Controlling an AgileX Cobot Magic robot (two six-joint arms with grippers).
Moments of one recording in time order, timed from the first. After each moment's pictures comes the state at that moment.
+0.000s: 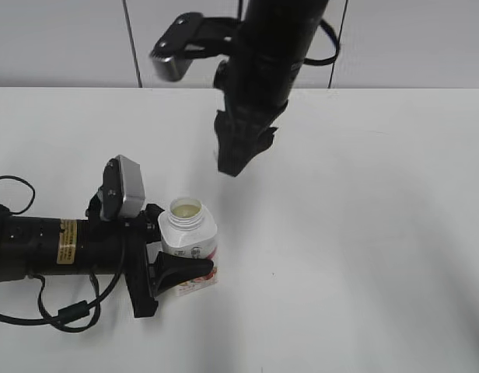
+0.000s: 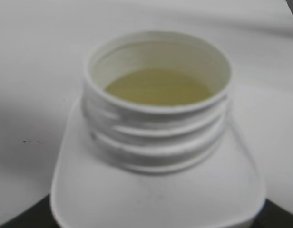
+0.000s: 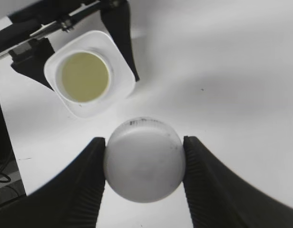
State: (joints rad) left arm -0.28 2.07 -0.62 1.17 -1.07 -0.26; right arm 0.68 2.02 -1.77 0.25 1.21 -0.85
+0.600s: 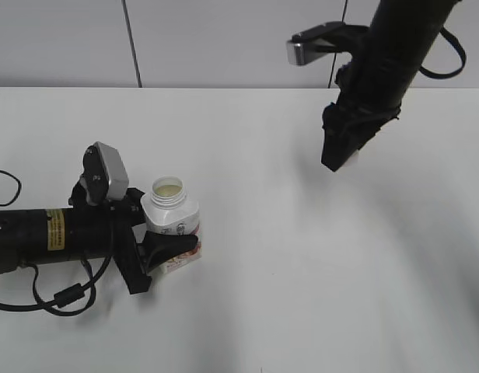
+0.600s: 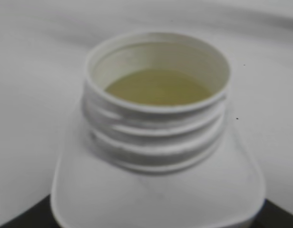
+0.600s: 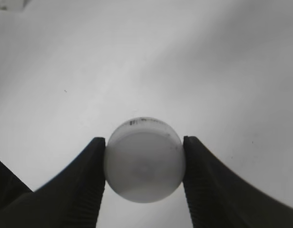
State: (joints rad) left arm -0.22 2.08 -0.62 1.07 -1.07 -0.21; right arm 0.38 1.94 -1.59 0.24 1.21 -0.60
